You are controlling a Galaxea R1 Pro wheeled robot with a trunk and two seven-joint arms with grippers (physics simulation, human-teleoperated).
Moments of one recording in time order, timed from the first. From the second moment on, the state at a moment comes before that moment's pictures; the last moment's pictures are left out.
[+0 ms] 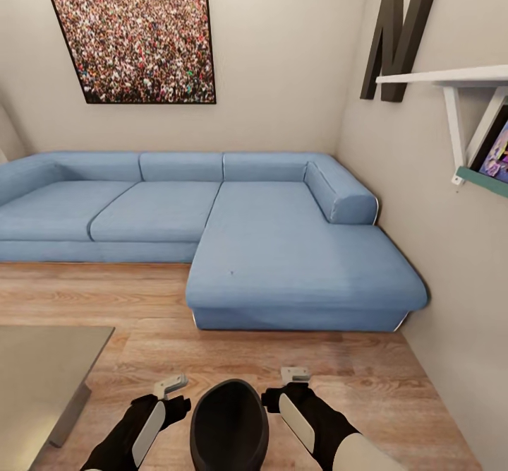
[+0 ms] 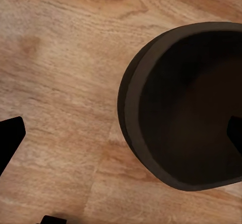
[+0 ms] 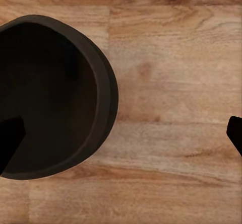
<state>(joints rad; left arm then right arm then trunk) -0.43 -0.03 0.01 -0.67 0.34 0.52 0.24 -0.58 0.17 0.51 -0.50 -0.58 0.43 -0.37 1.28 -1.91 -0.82</state>
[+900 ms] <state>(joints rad) -0.43 -0.03 0.01 -0.67 0.34 0.52 0.24 -0.58 0.17 0.51 -0.50 -0.58 0.43 -0.37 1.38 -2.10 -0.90</state>
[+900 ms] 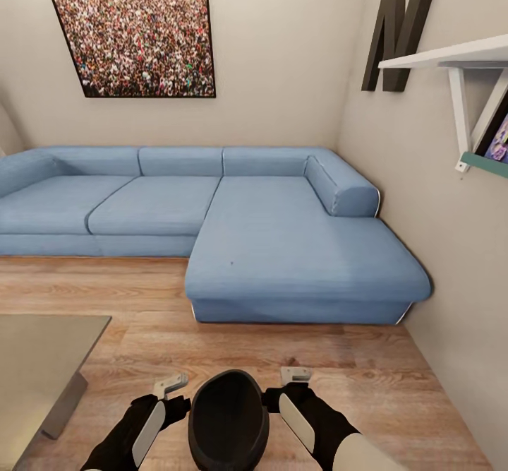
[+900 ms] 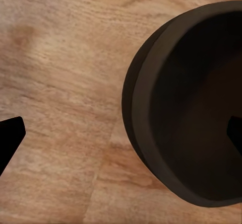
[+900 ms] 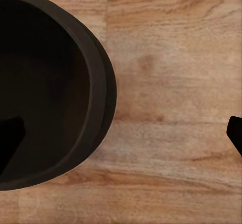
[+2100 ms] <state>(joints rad) -0.50 -0.03 0.02 -0.72 0.36 0.65 0.23 -0.66 0.17 0.50 -0.59 -0.60 0.47 -0.36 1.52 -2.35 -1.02</state>
